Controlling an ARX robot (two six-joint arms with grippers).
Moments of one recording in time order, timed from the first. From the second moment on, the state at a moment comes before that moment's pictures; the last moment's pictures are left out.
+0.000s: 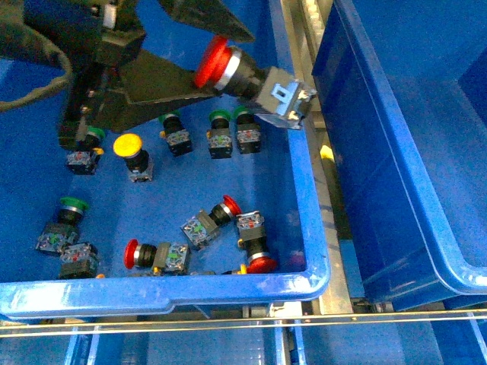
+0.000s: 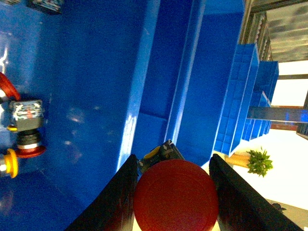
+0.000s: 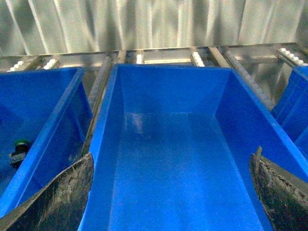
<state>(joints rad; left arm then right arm) -0.40 1.60 0.86 0.26 0.54 -0.95 0.00 0.00 0.02 0.00 0.00 0.00</state>
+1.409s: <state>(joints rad) -0.66 1.94 1.09 0.40 0.46 -1.07 0.00 0.00 0.02 0.00 0.00 0.00</state>
